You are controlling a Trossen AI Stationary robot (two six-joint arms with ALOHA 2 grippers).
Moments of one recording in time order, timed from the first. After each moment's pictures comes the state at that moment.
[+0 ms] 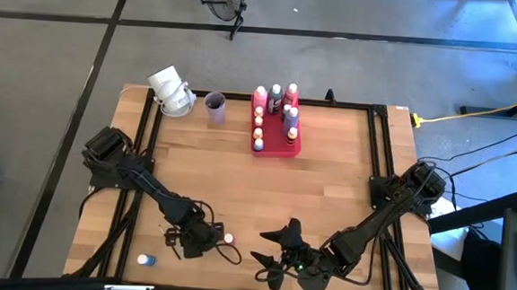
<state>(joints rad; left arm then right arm) -0.57 1.78 0.95 -0.48 0.12 0.77 0.76 1.86 1.35 -0.04 0.88 0.92</state>
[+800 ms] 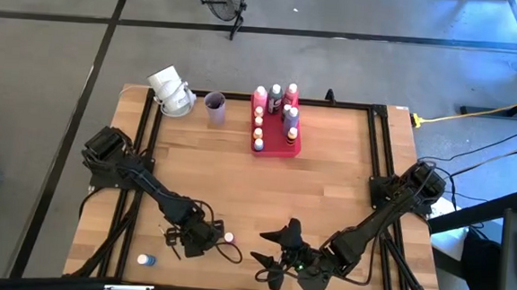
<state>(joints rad) -0.57 1.78 0.94 -0.50 0.09 0.74 0.76 1.86 1.35 -0.04 0.88 0.91</state>
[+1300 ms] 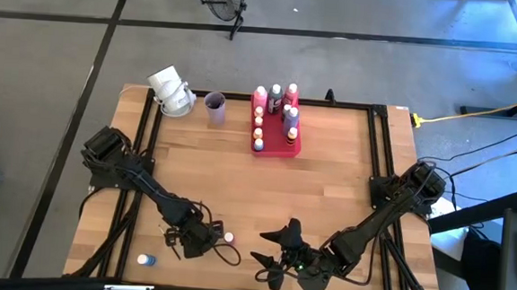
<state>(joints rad) -0.59 1.78 0.94 -0.50 0.07 0.73 0.76 1.86 1.35 -0.04 0.88 0.91</state>
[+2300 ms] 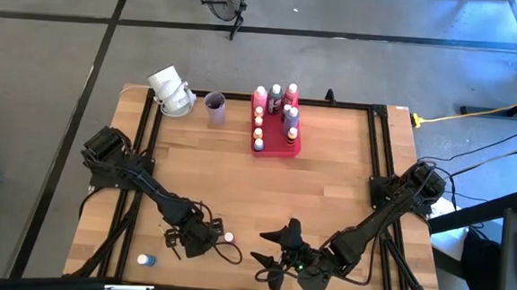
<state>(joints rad) -0.59 1.78 0.94 -0.52 0.08 0.65 0.76 1.86 1.35 -0.04 0.88 0.91</state>
